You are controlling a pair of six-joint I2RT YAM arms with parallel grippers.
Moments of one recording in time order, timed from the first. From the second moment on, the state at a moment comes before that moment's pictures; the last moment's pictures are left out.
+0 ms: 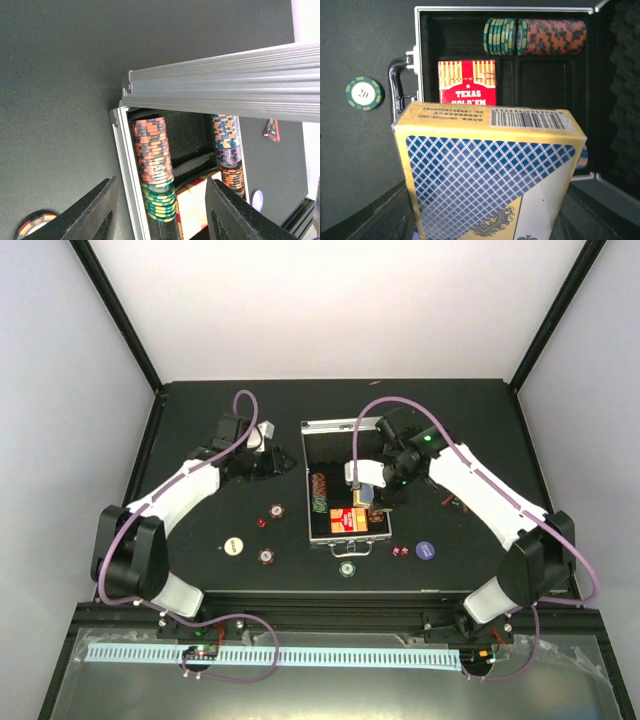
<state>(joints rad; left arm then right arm) -0.28 1.52 1.03 -0.37 0.49 -0.54 0.55 1.52 1.38 -1.11 -0.27 -1.01</state>
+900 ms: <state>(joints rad) -0.19 1.26 0.92 -0.47 0.41 -0.53 0.63 2.00 1.66 -0.93 -0.11 -1.14</state>
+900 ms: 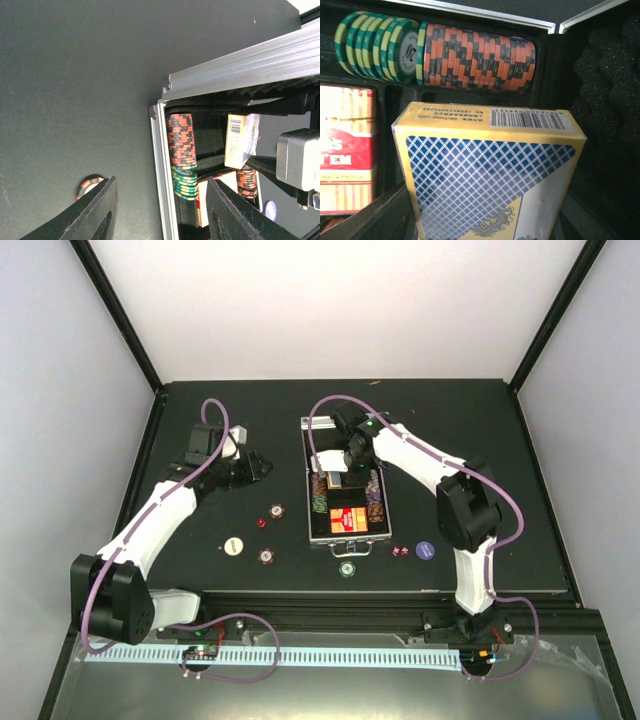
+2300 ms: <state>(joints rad) -0.19 1.26 0.91 -0.47 0.39 -0.53 0.63 1.92 1.75 -1.13 -0.13 -1.10</state>
